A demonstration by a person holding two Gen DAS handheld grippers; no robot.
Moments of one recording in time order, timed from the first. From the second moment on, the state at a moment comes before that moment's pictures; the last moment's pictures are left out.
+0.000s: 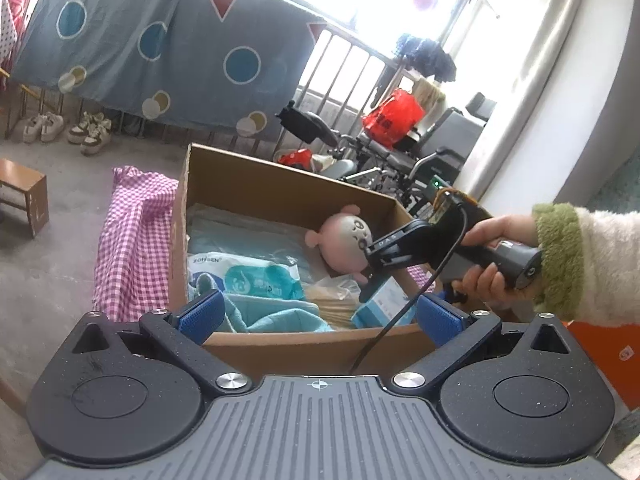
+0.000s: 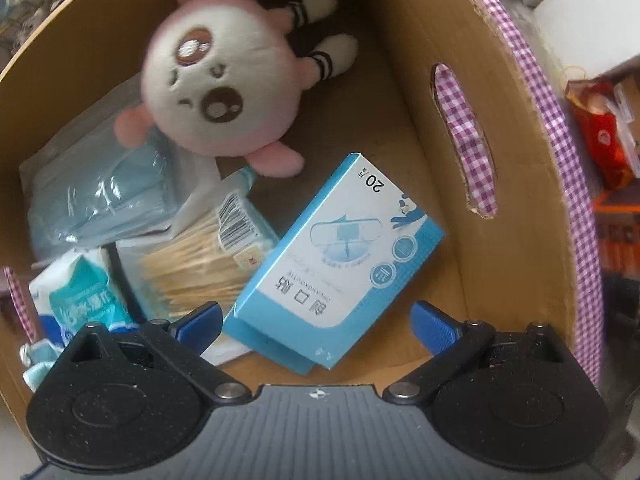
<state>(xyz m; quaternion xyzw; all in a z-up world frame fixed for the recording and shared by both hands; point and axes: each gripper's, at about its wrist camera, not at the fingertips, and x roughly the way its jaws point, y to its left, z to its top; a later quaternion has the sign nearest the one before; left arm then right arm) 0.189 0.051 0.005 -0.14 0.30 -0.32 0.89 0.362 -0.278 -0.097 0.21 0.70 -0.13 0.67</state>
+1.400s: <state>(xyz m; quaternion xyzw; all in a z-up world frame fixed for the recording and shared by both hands) 0.192 0.063 -0.008 -0.15 0.32 -0.31 0.88 0.368 -0.188 -0.130 -0.31 0.67 0.02 0.67</state>
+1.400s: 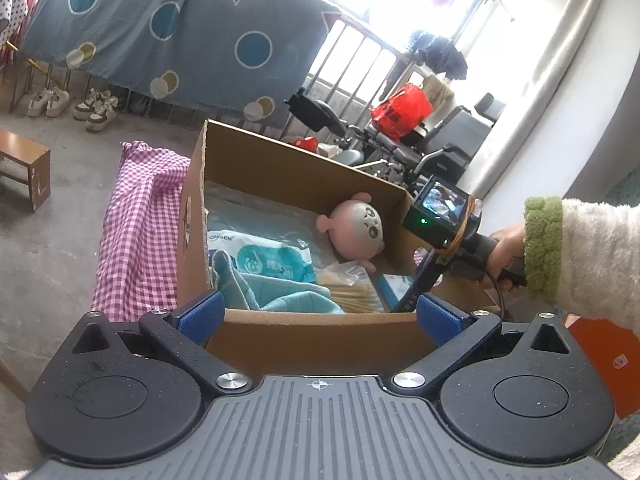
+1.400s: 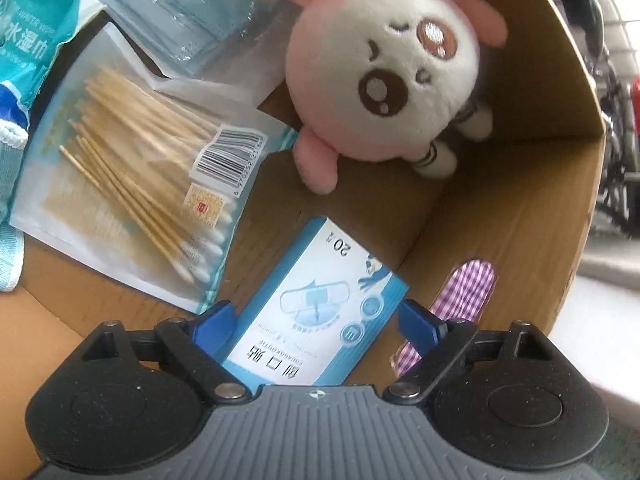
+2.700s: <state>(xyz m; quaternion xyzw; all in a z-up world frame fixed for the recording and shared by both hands) 0.109 -0.115 -0.036 0.04 0.38 -0.41 0.83 0.021 -0.277 -0.018 0.10 0.25 0.00 0.96</state>
